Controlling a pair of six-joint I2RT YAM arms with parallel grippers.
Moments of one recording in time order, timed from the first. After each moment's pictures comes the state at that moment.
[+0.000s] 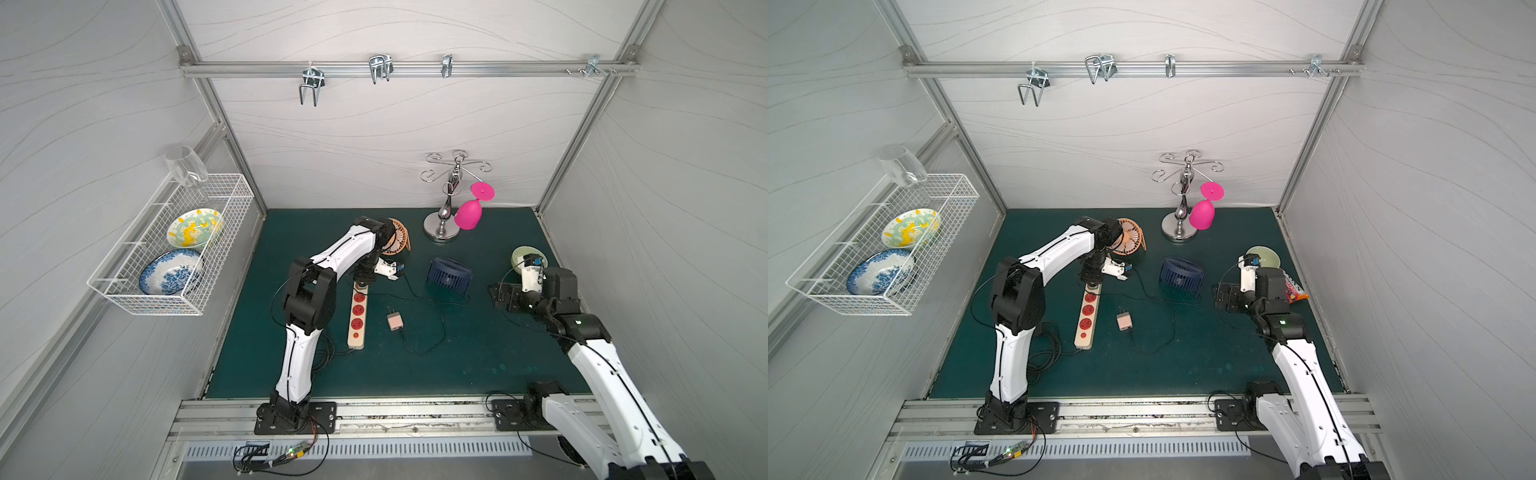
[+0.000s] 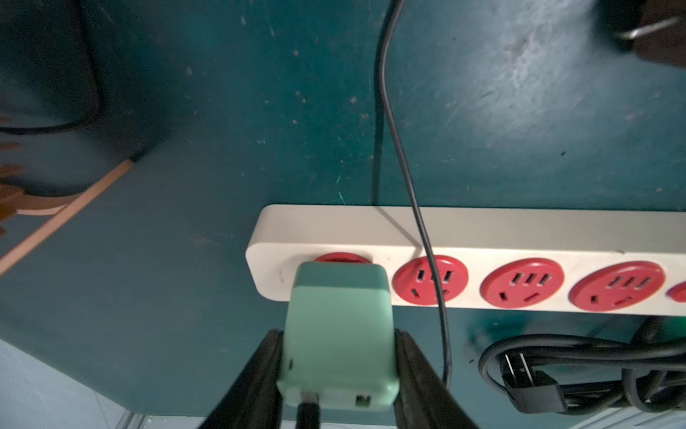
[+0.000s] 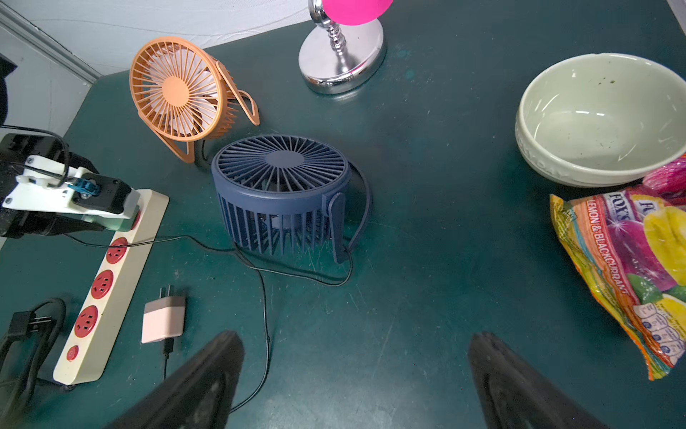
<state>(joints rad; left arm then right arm) -0.47 2.14 1.81 -1.29 -0.20 1.12 0.12 0.81 0.69 -0.55 -0.24 0.16</state>
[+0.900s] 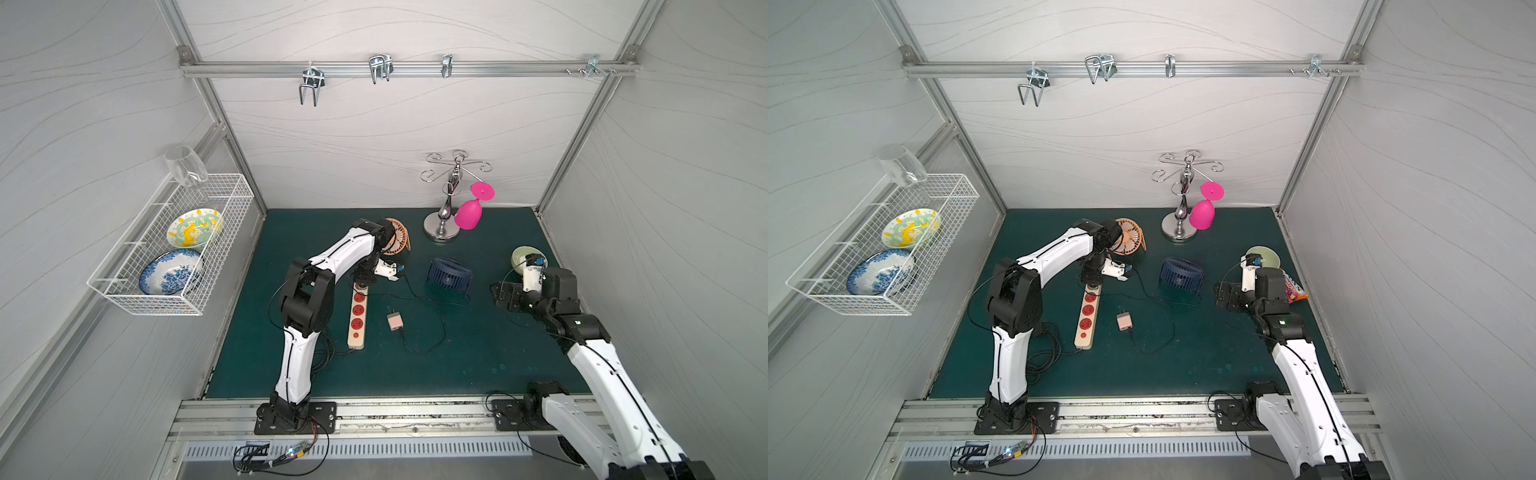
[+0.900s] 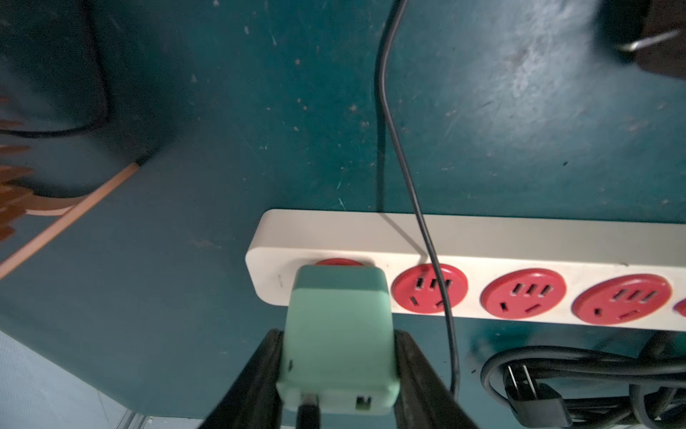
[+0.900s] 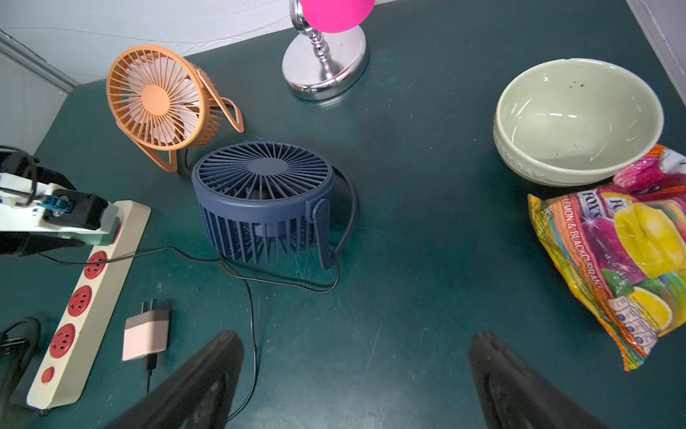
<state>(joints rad) -0.47 2.13 1.78 -1.26 -0.19 1.12 0.12 0.81 0.68 -0.54 -0.18 0.18</state>
